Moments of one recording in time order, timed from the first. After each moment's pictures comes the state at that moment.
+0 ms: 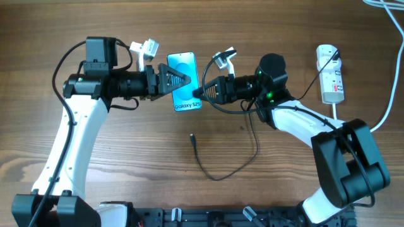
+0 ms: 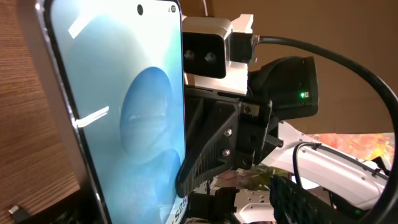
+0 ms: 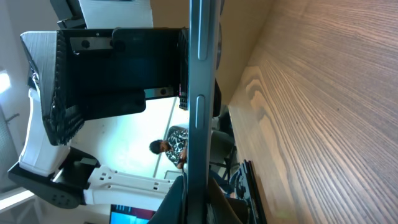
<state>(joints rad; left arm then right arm) -0.06 1.47 1.22 -0.76 1.12 -0.30 0.38 1.78 0.87 0.88 -1.32 1.23</state>
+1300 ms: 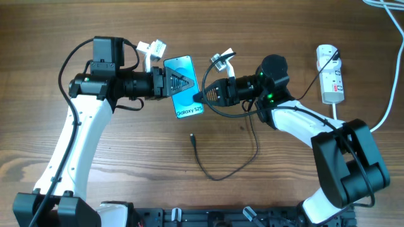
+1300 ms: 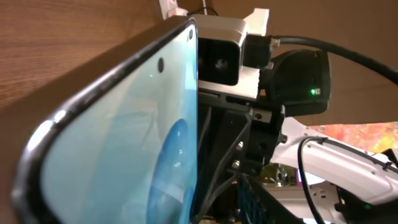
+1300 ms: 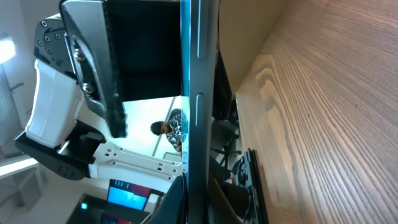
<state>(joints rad) -0.10 1.47 1.22 -0.74 1.10 -0.29 0.38 1.78 0.87 0.96 -1.40 1.23</state>
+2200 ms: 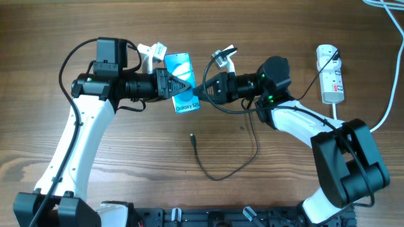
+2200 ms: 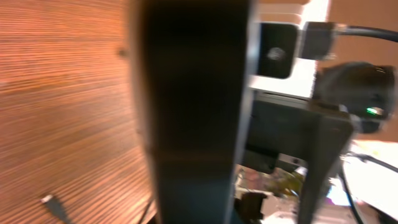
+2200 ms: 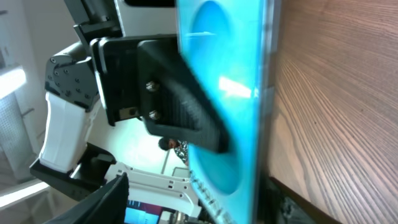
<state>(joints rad) -0.11 1.47 1.22 -0.77 0.97 -0.30 0.38 1.78 0.87 1.05 -1.34 1.39</state>
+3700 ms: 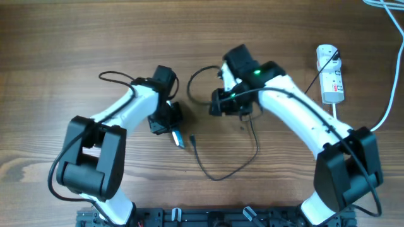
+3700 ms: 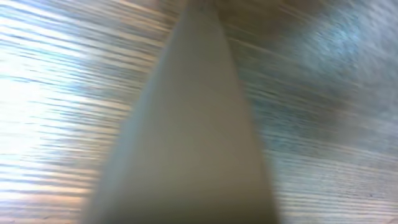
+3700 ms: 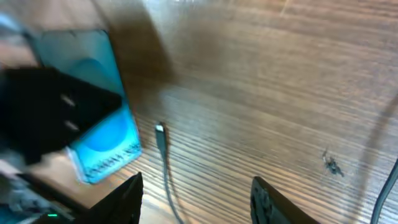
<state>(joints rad) -0.30 1.84 1.09 -0.85 0.25 -0.63 0.54 1.79 1.36 -0.92 -0.33 0.39</state>
